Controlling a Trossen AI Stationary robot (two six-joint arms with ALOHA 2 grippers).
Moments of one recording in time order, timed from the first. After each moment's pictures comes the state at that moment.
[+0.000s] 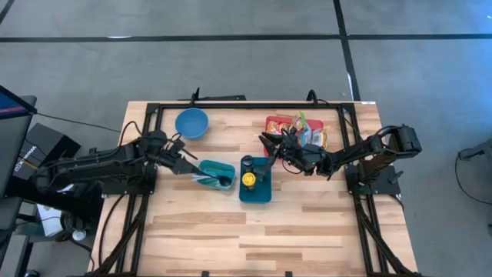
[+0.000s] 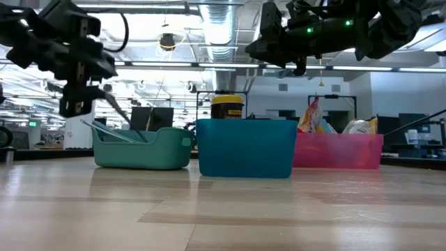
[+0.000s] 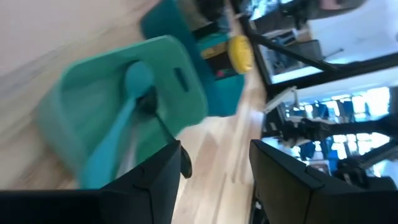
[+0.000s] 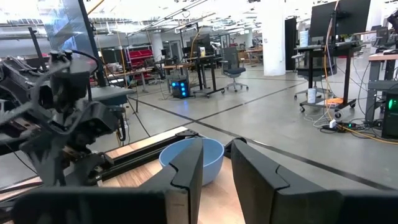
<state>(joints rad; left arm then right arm) 0.38 0.57 0.23 -0.14 0.52 -0.87 0.04 1.56 0.60 1.05 0.65 0.10</state>
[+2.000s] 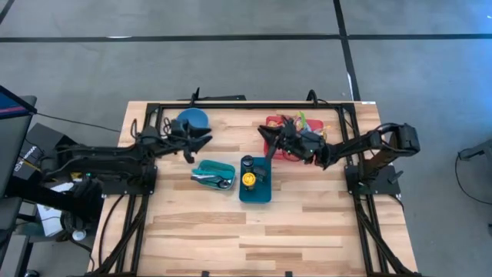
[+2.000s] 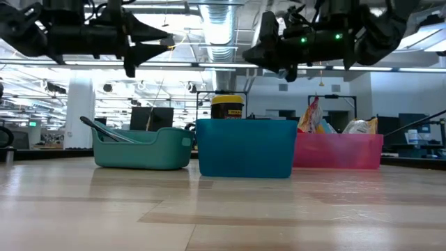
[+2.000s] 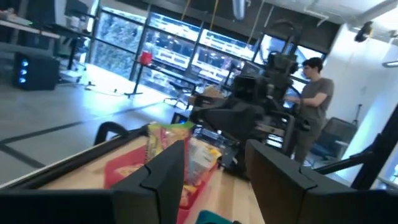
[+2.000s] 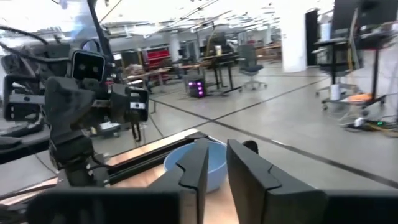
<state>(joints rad) 0.33 0.90 0.23 0.83 0.05 -0.34 -0.11 1.56 0.60 1.05 0.42 0.15</state>
